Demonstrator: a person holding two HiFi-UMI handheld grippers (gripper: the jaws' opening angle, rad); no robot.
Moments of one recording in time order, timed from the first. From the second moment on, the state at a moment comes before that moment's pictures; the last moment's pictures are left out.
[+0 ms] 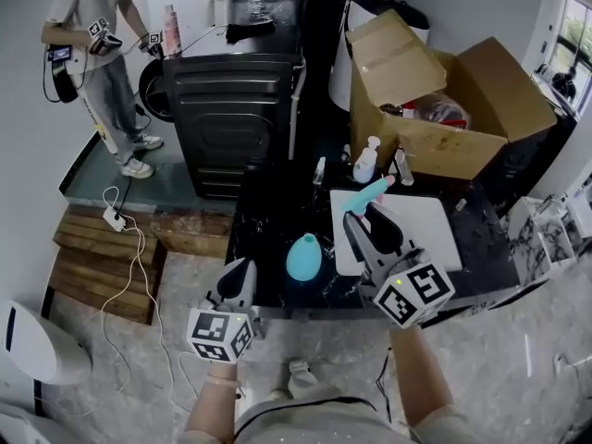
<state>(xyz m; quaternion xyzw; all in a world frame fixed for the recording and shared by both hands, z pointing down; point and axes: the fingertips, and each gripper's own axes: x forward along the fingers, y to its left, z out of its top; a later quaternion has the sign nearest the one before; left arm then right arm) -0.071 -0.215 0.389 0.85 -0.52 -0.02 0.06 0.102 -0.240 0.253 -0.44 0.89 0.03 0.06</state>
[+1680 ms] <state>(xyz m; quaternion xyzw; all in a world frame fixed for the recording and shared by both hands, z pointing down) -0.098 -0.151 0.386 0.84 -0.55 0.00 0.03 0.151 -0.146 0.358 -0.50 0.86 -0.03 0.02</state>
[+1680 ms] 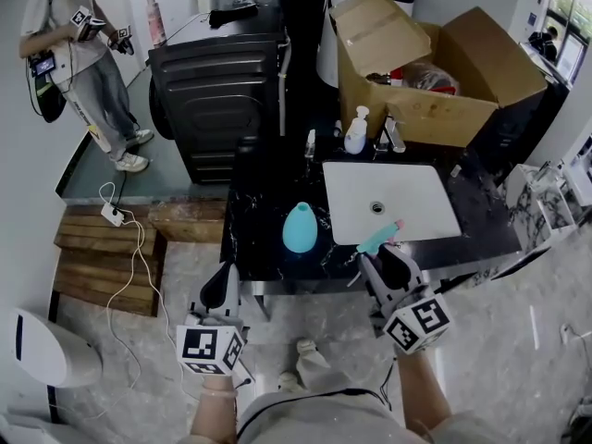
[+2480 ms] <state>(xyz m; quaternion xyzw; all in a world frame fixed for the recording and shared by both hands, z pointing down) -0.106 -0.144 0.380 0.84 -0.54 -0.02 0.02 0.148 -0.133 0.350 -0.52 0.85 -0.03 0.04</state>
